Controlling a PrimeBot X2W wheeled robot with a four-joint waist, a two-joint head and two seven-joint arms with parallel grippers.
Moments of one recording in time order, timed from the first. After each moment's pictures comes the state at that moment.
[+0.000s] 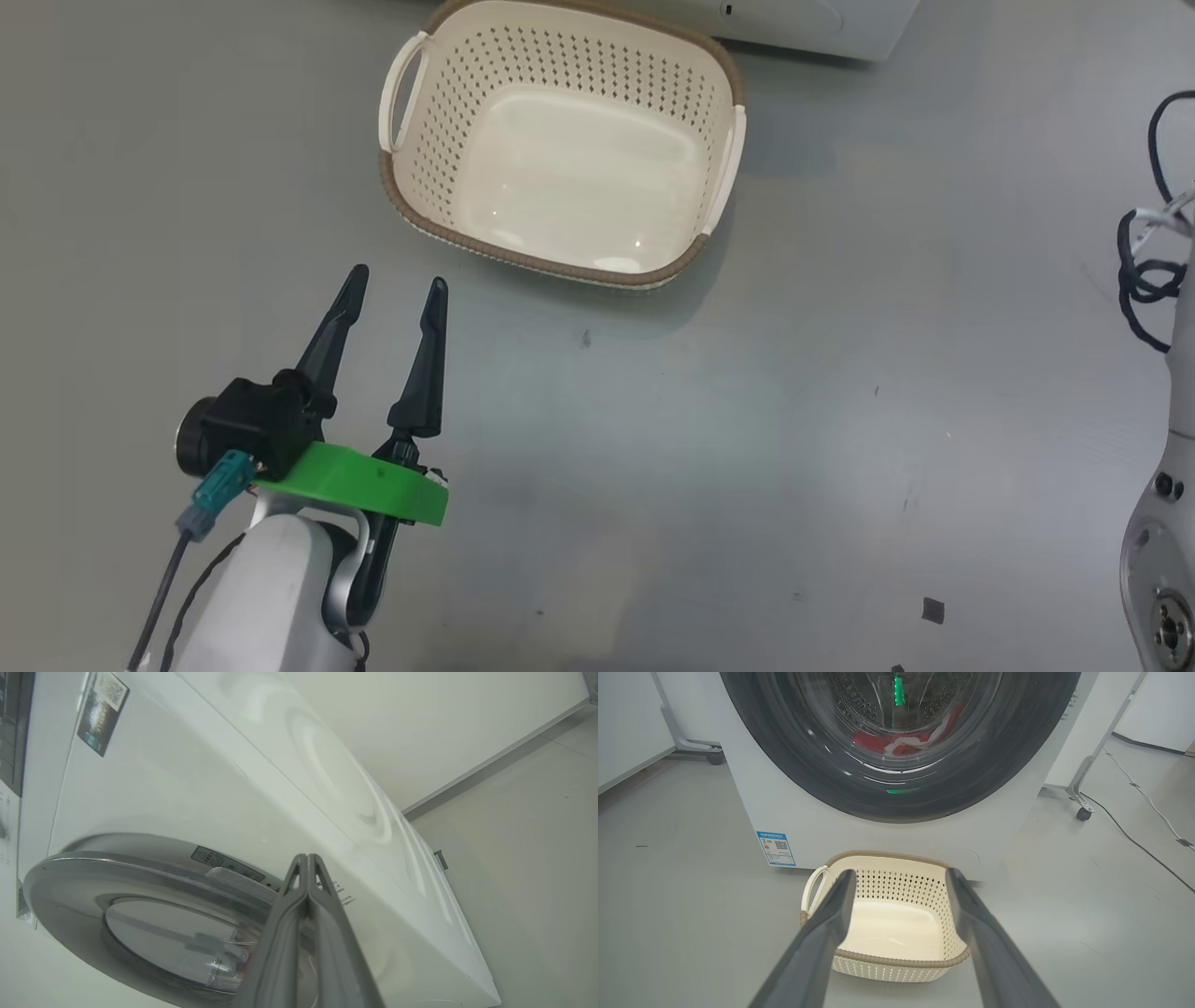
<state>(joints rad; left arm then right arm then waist) -0.29 0.04 -0.27 0.18 -0.41 -0.12 -0.25 -0.94 -0.14 -0.06 0.26 0.85 -0.03 0.13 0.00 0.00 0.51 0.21</state>
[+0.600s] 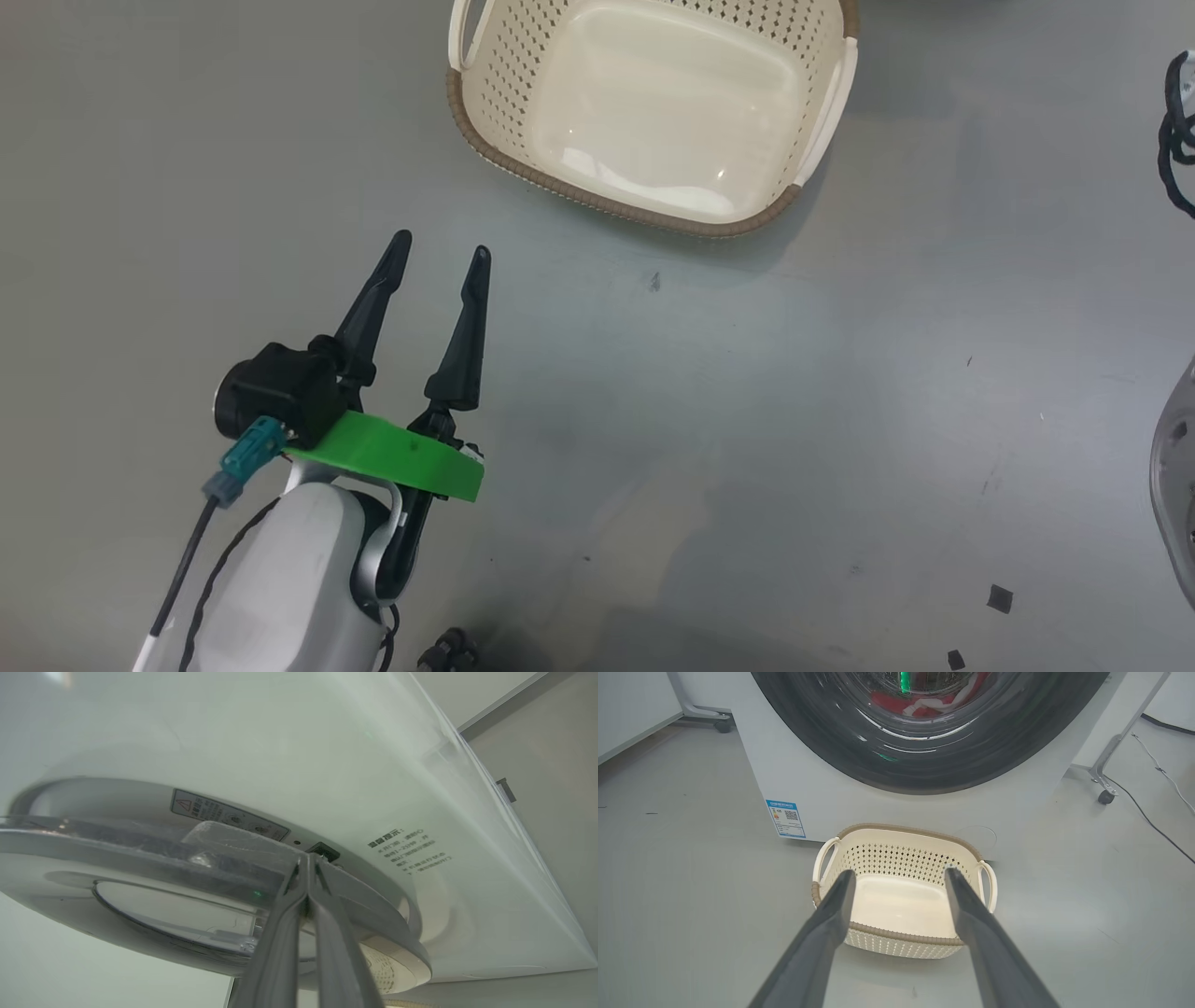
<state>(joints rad) -0.37 0.03 -0.36 0.19 -0.47 -0.12 -0.25 -1.21 -0.14 -0.02 0.40 0.88 -0.08 0.27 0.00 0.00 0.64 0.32</state>
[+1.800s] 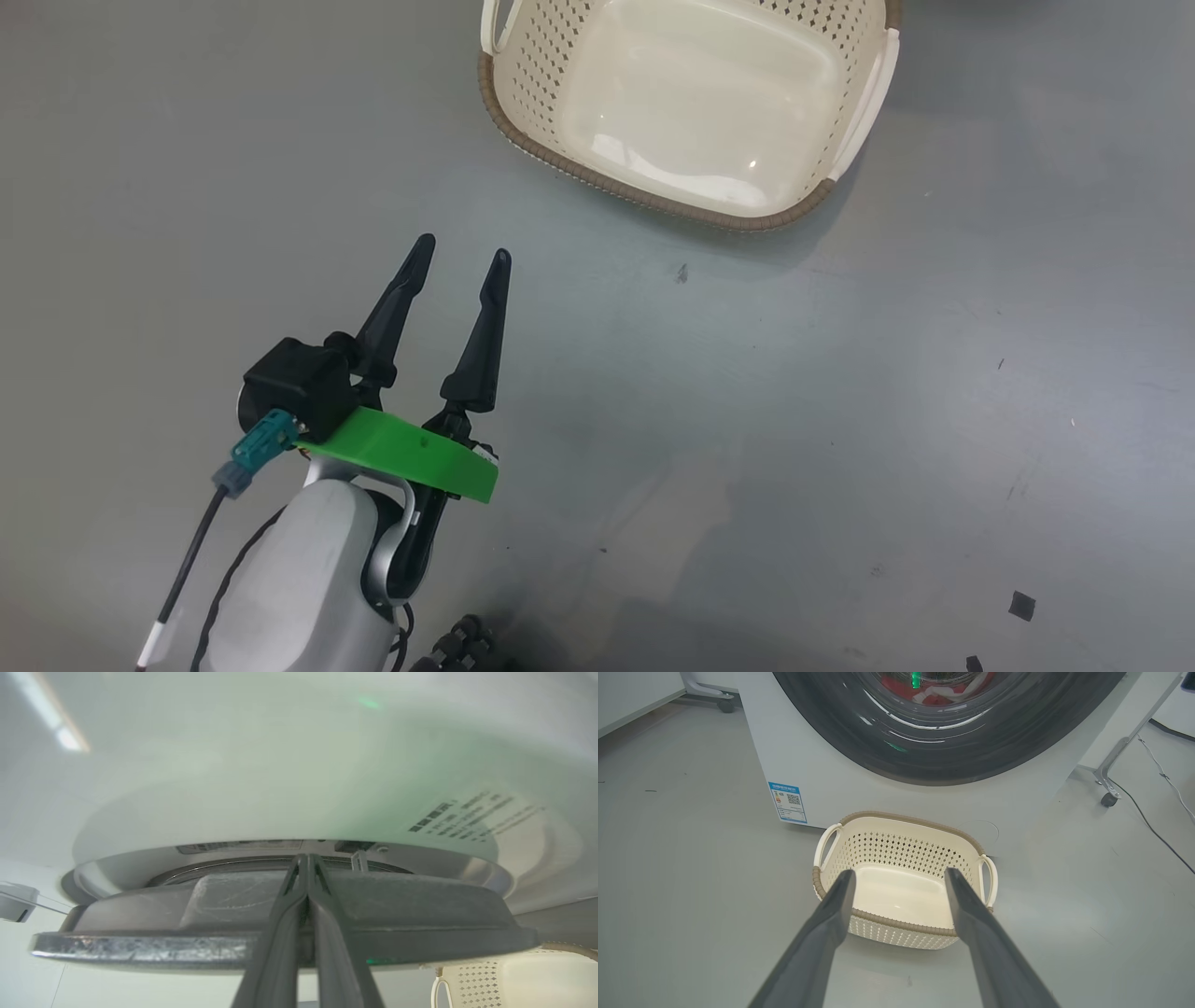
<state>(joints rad) -0.39 0.02 -0.40 0.22 -0.54 -0.13 -0.25 -1.41 -0.15 -0.16 0.61 1.13 -0.10 0.45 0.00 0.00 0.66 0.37</state>
